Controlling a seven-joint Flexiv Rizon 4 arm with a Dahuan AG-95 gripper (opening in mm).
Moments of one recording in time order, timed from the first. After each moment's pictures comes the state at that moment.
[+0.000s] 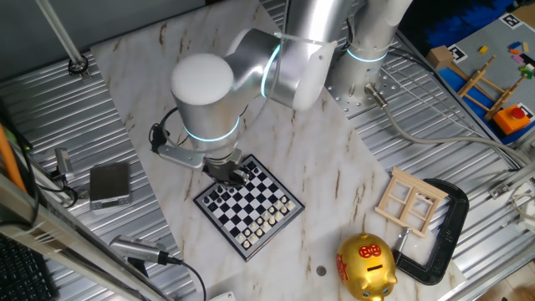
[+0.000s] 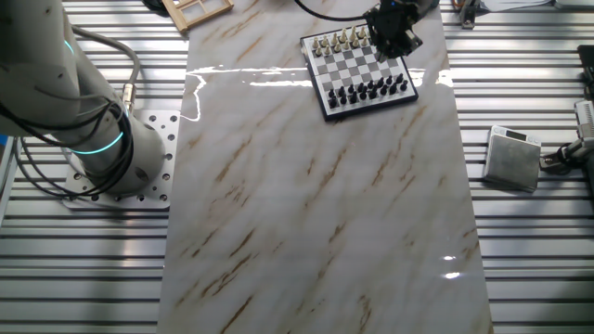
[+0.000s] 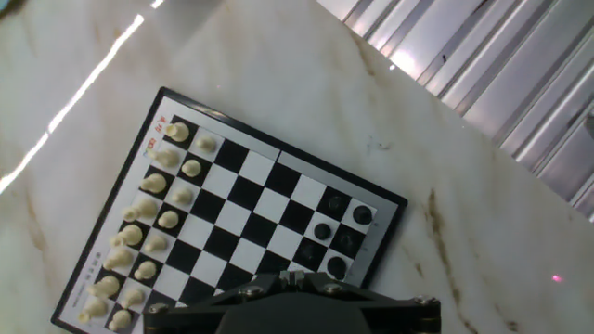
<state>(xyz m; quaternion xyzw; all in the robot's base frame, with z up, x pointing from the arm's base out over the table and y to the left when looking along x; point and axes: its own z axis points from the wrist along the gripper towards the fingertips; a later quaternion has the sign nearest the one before) 0.532 0.184 0.097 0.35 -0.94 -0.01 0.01</state>
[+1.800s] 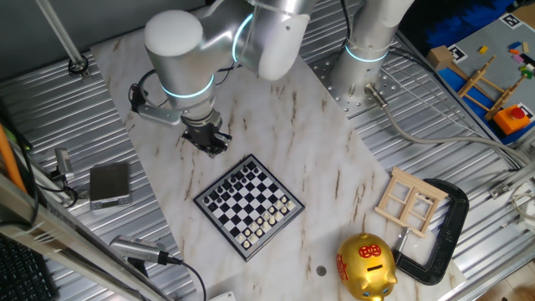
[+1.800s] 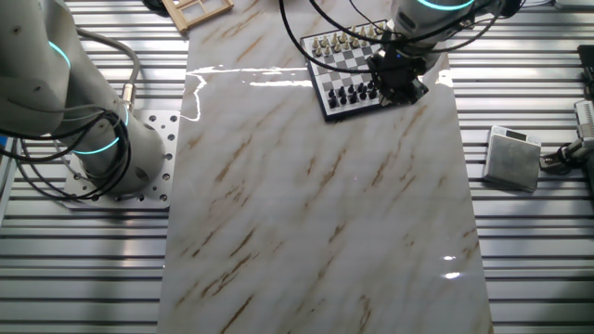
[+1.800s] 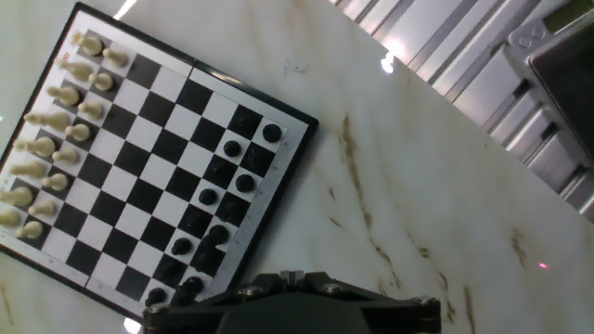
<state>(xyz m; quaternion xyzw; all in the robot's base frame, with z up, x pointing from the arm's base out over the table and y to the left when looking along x) 0.531 0.085 0.097 0.35 -0.93 -0.03 0.00</state>
